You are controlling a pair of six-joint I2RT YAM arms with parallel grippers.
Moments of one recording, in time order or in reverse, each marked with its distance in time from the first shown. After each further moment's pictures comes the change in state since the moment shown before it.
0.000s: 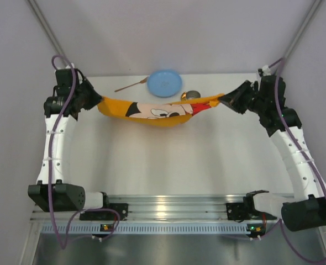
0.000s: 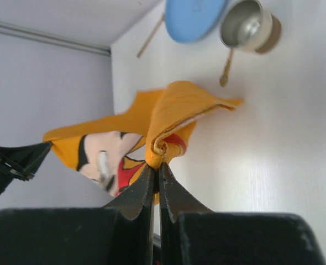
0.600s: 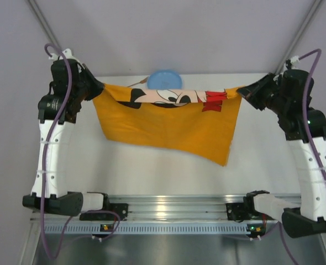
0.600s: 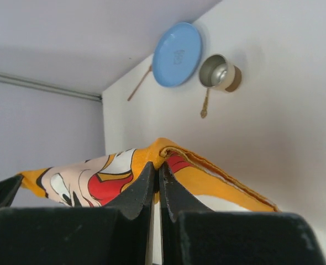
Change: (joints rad) left arm -0.178 -0.067 0.248 -0.024 -0.151 -0.012; right arm -0.016 -0.081 0.359 -0.285 0.229 -0.026
